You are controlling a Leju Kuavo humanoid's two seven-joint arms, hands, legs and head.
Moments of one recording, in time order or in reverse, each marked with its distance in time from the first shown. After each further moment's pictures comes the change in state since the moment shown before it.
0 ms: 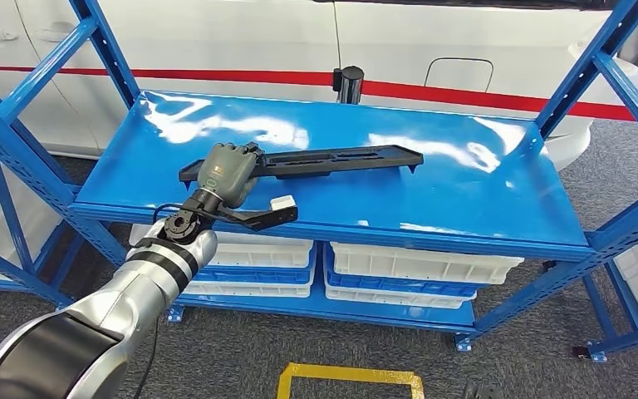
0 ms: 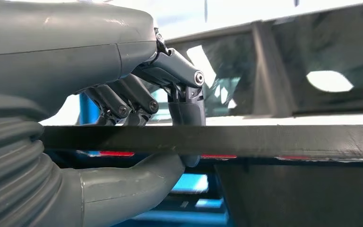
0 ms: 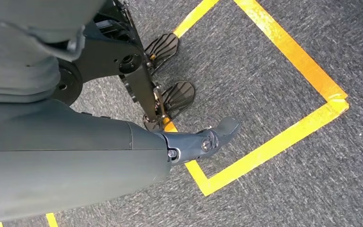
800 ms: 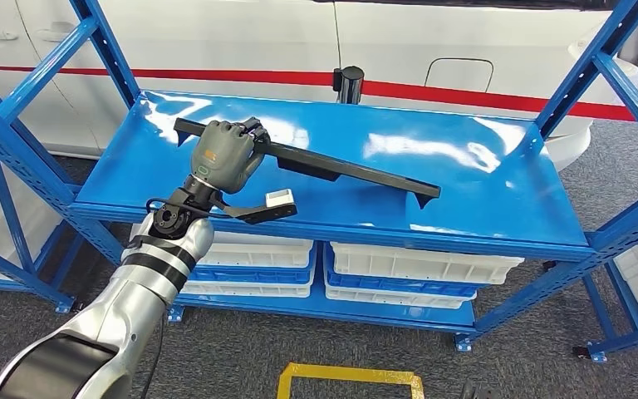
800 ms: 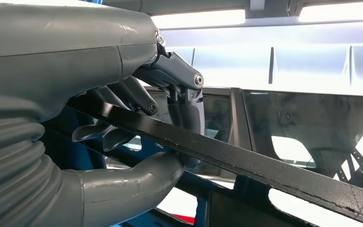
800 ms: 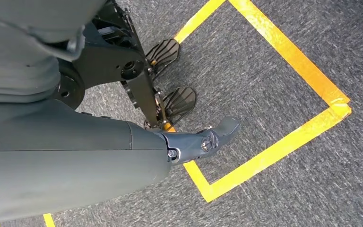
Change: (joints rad) left arm 0.084 -0.015 0.139 -0.296 -0.045 0.000 -0.153; right arm 0.003 0.013 -0.023 0.000 0.003 0.006 -0.012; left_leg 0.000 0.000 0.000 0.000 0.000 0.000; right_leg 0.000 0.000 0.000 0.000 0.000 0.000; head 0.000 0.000
